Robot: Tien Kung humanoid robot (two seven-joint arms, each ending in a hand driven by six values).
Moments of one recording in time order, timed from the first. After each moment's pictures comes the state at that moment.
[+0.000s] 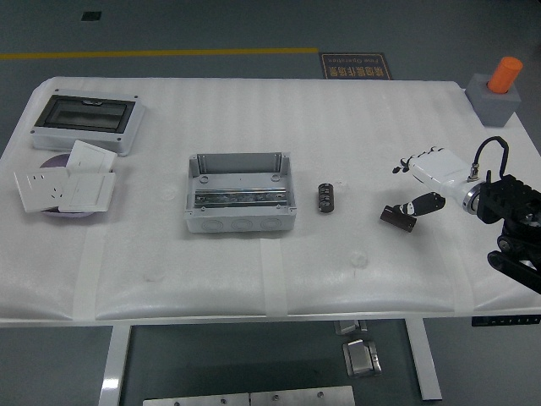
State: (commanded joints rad) left arm 0.01 0.15 -0.32 -0.20 1.05 0.01 0.19; right arm 0.75 -0.69 0.32 1.10 -1.84 -0.23 -0.08
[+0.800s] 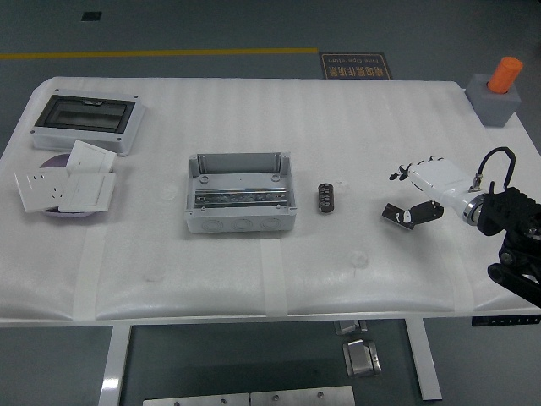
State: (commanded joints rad) left arm 0.01 0.15 -0.32 -0.20 1.04 0.01 0.19; right arm 0.66 -0.69 0.38 1.16 -1.82 -0.22 -0.10
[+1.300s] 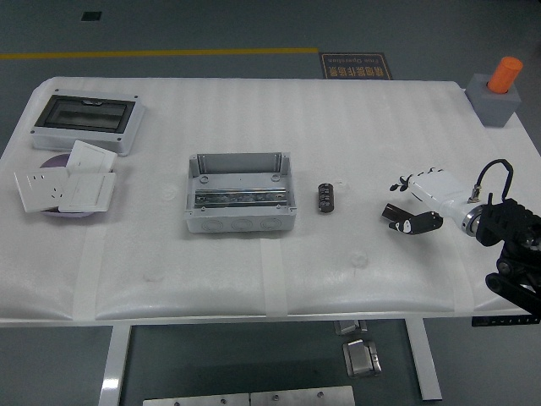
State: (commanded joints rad) left arm 0.01 0.16 -0.29 -0.21 1.01 0.02 0.18; right arm 0.63 -0.68 0.37 1.15 -1.82 -0.24 -0.09
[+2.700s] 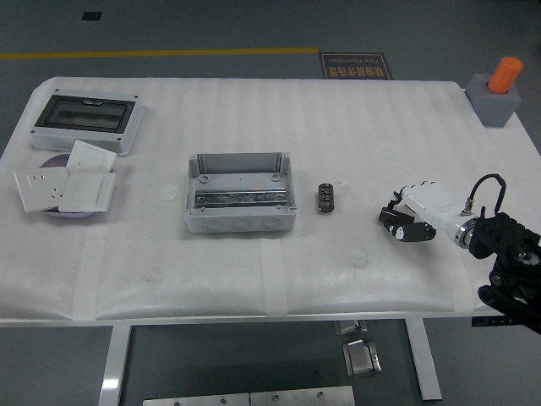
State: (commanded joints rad) left arm -0.01 0.16 -0.24 -0.21 0.95 0.03 0.15; right arm 0.60 -0.65 0.36 1.13 -1.81 -0.29 -0.07
